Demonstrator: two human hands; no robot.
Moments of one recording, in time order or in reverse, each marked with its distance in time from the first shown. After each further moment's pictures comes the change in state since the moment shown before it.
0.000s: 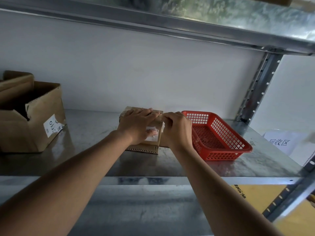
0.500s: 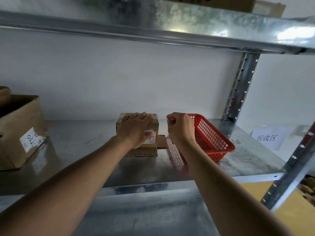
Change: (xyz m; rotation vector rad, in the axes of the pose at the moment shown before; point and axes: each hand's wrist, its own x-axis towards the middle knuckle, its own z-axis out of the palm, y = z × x) left_hand 0.030 0.048 0.003 0.022 0.047 -0.061; right_hand 0.031 0.046 -0.040 -0.107 -0.047 0.191
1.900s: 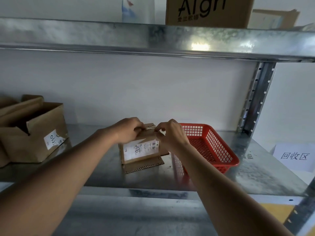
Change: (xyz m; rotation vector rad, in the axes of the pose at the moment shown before) left_hand 0.000 -0.020 -0.057 -0.179 -0.276 -0.092; right_hand 0.017 0.004 0.005 0.019 -0.307 -0.335
